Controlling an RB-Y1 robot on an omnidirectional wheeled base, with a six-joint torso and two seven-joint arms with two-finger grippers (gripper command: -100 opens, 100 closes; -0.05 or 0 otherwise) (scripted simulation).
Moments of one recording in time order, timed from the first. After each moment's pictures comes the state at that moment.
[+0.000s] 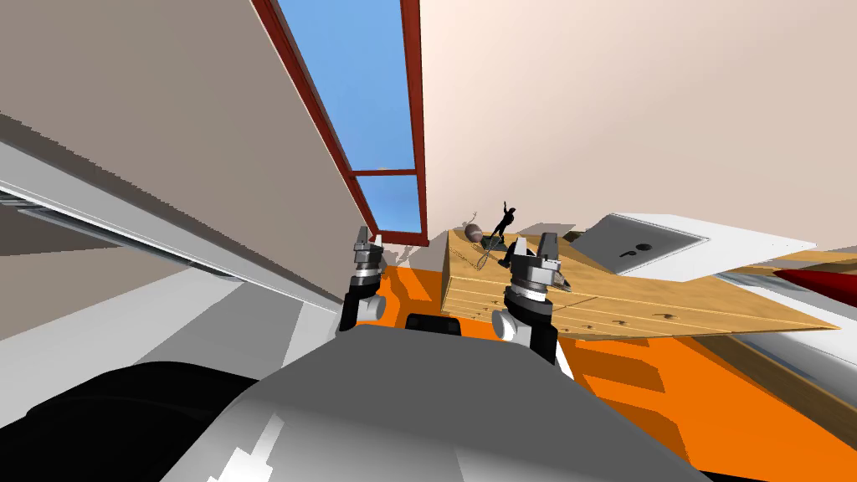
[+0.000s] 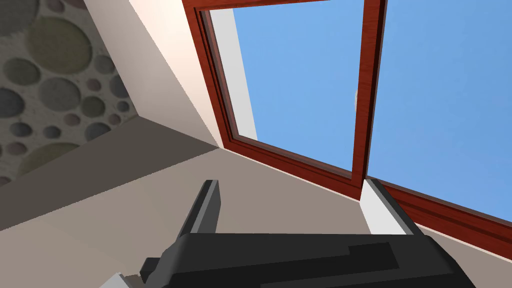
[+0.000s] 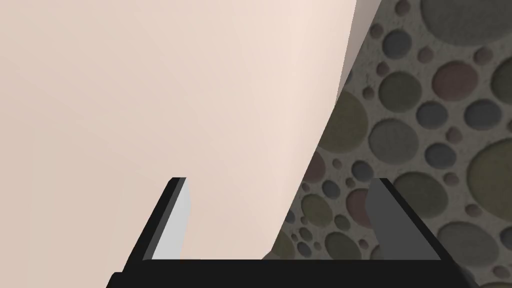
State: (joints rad) left arm 0.47 -0.01 -0.06 -2.28 -0.01 -0.39 -0.01; right arm 0.51 0.02 0.02 -2.30 0.00 -0.60 0.15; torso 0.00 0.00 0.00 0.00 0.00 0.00
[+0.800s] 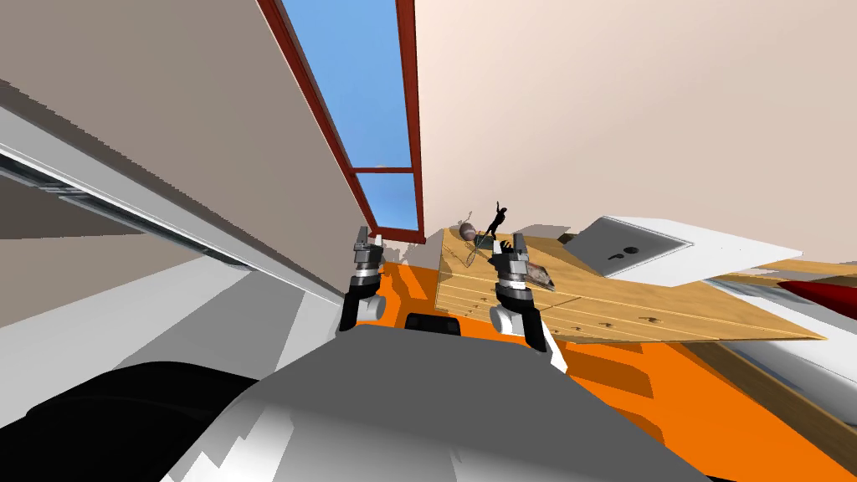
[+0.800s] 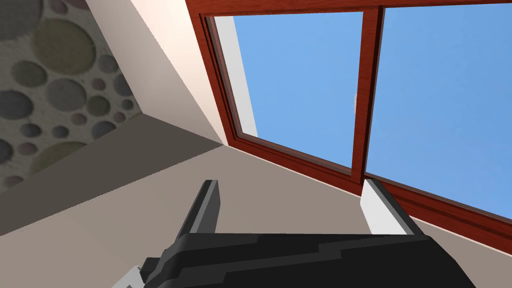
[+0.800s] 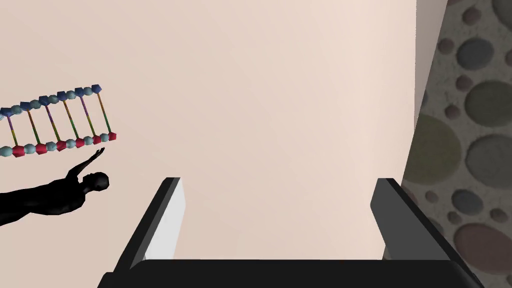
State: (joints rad) left arm 0.47 -0.01 -0.06 -2.28 -0.01 -0.39 -0.01; right arm 0.41 -0.14 0.06 -2.16 -0.09 -0.50 0.00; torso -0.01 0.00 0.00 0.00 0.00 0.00
